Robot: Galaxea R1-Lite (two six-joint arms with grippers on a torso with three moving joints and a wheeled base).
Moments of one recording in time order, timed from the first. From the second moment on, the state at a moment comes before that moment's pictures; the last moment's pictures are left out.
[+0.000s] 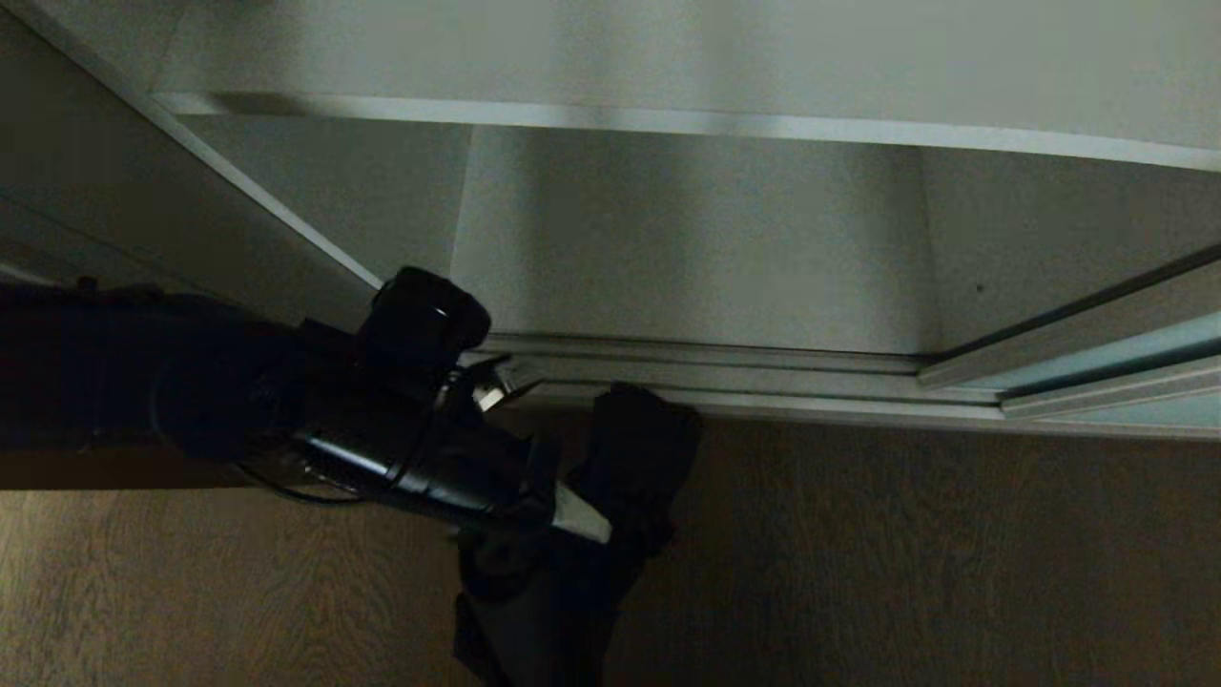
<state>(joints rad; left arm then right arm) -0.51 1.75 -1.23 0.33 -0.65 -0.51 0.01 0.00 0.00 0.00 0.01 -0.06</state>
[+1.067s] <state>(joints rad) -0.52 2.05 -1.70 0.20 -0.42 -1.08 0.01 0.00 0.00 0.00 0.01 -0.06</state>
